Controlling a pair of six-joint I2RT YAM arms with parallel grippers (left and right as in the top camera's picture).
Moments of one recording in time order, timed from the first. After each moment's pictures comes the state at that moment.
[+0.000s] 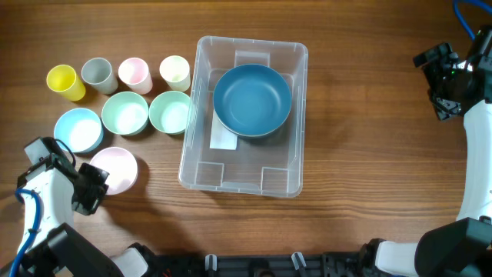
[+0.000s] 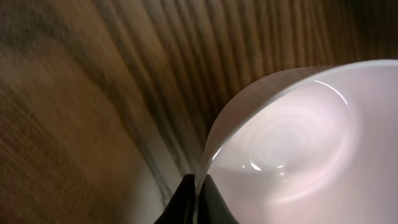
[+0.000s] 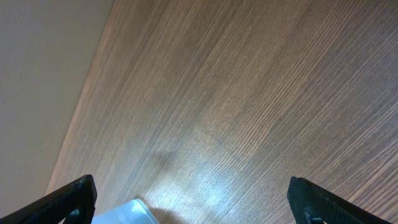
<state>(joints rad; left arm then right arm) 0.64 1.41 0.74 -0.83 0.04 -0.52 -0.33 1.54 1.43 -0.86 -0.09 0.77</state>
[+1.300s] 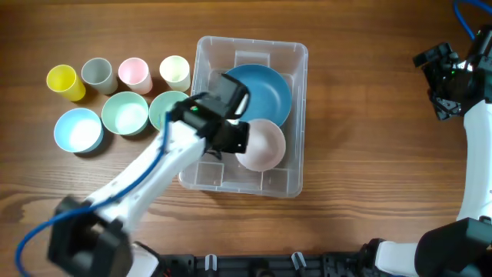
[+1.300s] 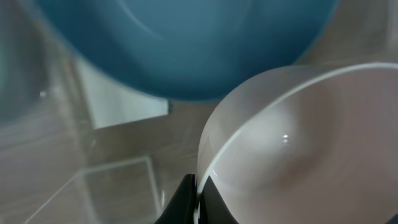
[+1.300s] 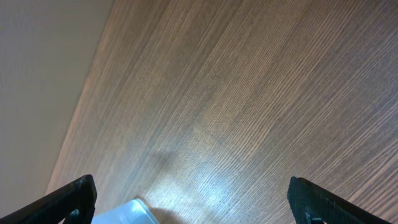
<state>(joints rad) -0.58 1.60 1.22 -0.89 0.11 -0.37 -0.33 1.54 1.43 -0.86 -0.09 0.77</state>
